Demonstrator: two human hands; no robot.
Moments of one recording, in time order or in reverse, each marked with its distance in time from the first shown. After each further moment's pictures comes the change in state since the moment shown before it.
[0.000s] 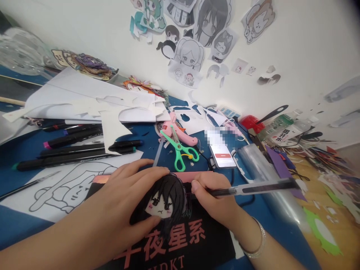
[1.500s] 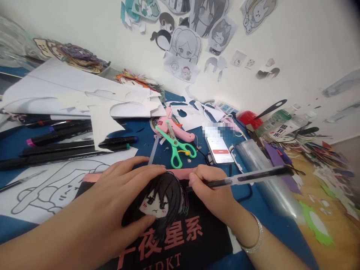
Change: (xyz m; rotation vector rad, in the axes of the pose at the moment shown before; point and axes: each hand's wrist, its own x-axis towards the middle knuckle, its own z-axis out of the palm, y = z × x) left_hand 0.001 0.013 -0.006 0.009 -0.041 -0.105; right_hand 0.005 -0.004 0.000 0.117 0.002 0.182
